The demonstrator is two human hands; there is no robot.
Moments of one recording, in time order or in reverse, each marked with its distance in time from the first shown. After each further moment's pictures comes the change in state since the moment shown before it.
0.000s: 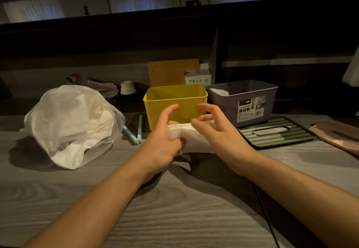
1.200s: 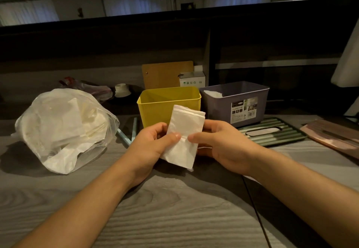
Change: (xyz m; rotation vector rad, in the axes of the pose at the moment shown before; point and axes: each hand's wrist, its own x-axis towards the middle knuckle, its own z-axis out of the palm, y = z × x) left_hand -0.005 0.005 -0.003 -0.265 0.005 -0.161; right_hand -0.001 -0.005 -0.014 0.398 -0.190 0.260
